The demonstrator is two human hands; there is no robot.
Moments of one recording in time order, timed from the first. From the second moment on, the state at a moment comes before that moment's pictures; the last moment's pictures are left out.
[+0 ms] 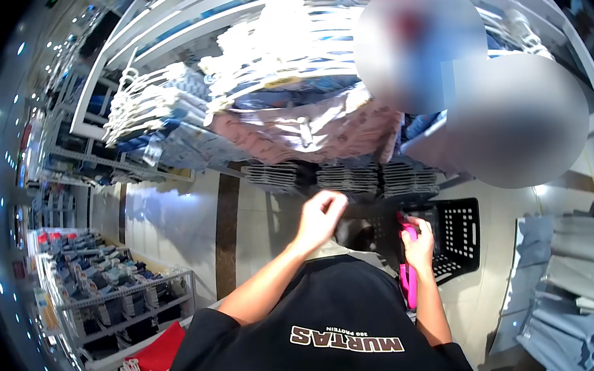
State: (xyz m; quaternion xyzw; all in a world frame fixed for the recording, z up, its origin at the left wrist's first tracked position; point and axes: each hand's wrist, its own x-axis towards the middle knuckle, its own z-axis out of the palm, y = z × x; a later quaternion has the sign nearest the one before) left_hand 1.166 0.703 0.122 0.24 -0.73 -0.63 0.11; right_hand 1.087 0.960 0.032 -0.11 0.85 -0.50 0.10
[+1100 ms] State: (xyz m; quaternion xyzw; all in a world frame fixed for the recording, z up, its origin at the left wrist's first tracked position) left_hand 1.252 0.533 0.196 0.17 -0.63 -0.73 0.18; right_hand 1.052 0.748 0.285 -0.30 0.78 -0.47 -0.30
